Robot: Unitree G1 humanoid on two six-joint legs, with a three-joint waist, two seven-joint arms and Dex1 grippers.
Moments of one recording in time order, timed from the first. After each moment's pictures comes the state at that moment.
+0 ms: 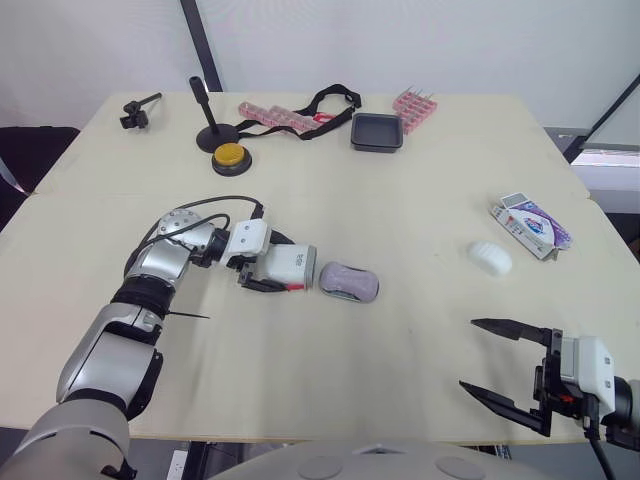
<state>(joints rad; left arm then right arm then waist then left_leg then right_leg) -0.68 0.52 -0.29 0.71 -0.11 -0.38 -1.49 0.64 -0.64 -0.34 -0.45 0.50 -0.14 1.17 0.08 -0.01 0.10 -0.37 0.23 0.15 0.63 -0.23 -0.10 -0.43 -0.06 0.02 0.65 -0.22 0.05</state>
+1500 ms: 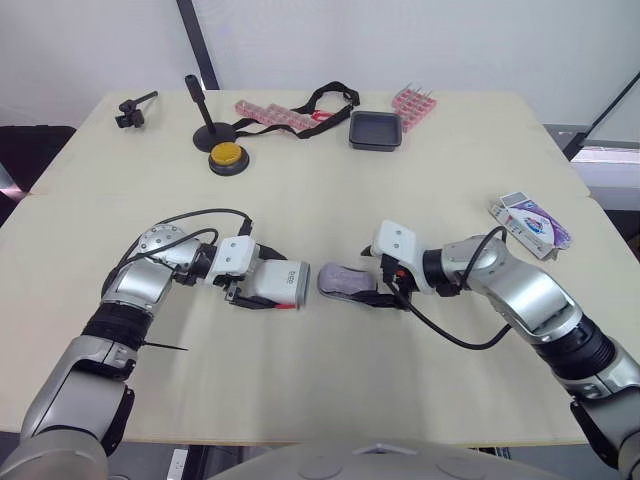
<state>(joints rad) -0.48 0.62 -0.25 0.41 -0.16 -0.29 -1.48 -0.47 -0.58 0.46 -0.39 0.27 0.84 0.82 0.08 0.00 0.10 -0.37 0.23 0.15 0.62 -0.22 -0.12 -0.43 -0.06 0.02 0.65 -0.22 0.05</state>
